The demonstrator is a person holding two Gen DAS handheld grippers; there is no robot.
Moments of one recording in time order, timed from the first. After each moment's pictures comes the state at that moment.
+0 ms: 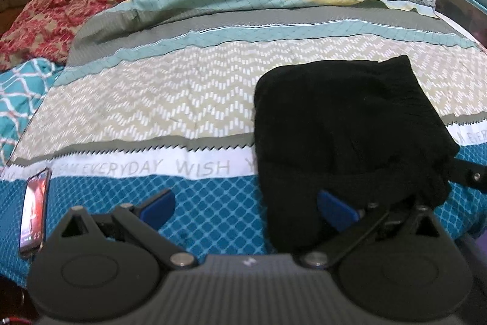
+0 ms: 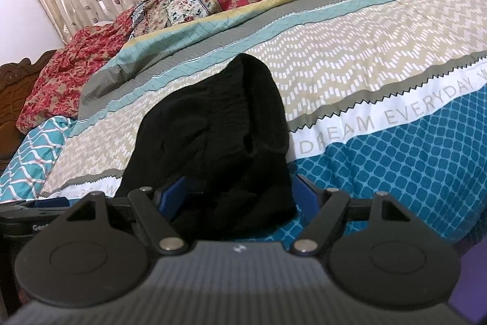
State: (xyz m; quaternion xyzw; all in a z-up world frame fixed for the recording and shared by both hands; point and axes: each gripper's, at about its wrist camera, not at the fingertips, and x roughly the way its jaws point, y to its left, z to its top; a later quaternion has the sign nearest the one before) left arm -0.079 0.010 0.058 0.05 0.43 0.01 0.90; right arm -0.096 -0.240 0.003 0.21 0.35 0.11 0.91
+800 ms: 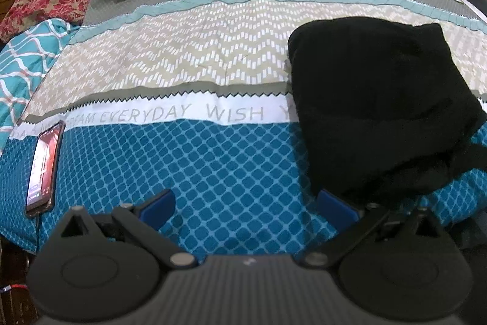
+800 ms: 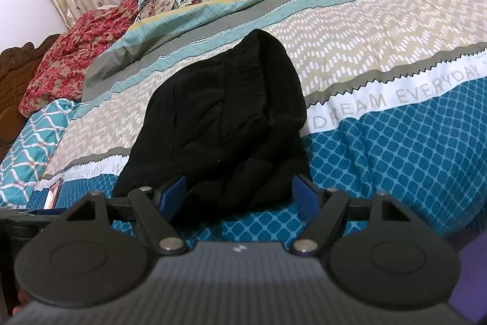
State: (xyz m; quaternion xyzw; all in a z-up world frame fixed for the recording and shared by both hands) left arm -0.090 0.038 0.033 0.04 0.49 0.04 0.87; right arm -0.106 -0.218 -0.004 0.20 0.37 0.11 0.90
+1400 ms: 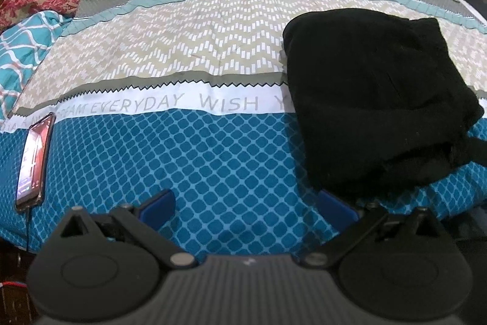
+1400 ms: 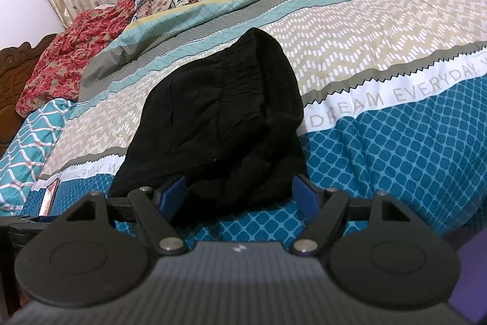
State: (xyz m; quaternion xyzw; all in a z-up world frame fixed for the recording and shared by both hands) left arm -0.092 0.040 0.029 0.03 0.49 0.02 0.87; right arm -0.106 -0.219 -0.006 0.20 0.37 0.11 0.90
